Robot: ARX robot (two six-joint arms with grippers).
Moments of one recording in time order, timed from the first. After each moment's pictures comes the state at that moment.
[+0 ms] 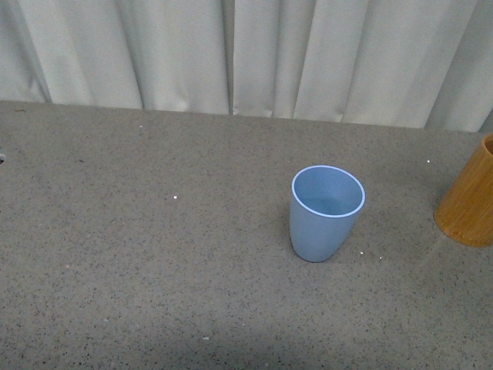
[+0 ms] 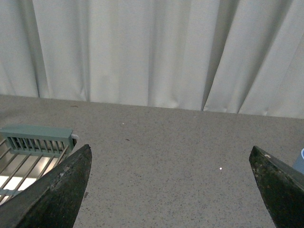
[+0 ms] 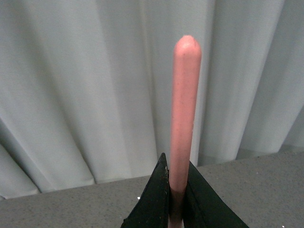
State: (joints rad) left arm 0.00 0.00 0.02 0.00 0.00 -0.01; right arm -0.08 1.45 0.85 0.50 0.10 0.10
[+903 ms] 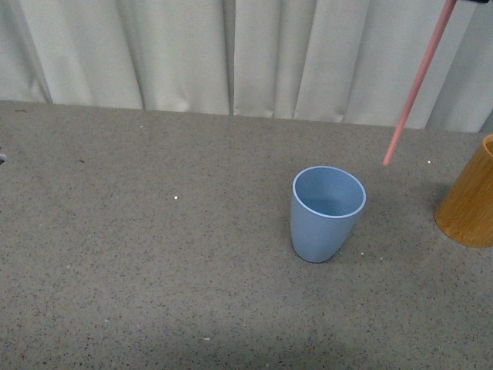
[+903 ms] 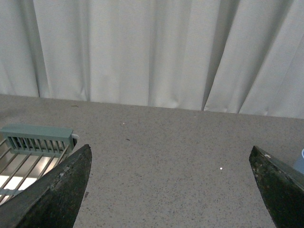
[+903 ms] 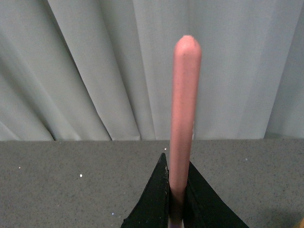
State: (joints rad) left arm 0.00 0.00 0.02 0.00 0.00 -0.01; right arm 0.35 1.52 0.77 0.56 0.26 0.22
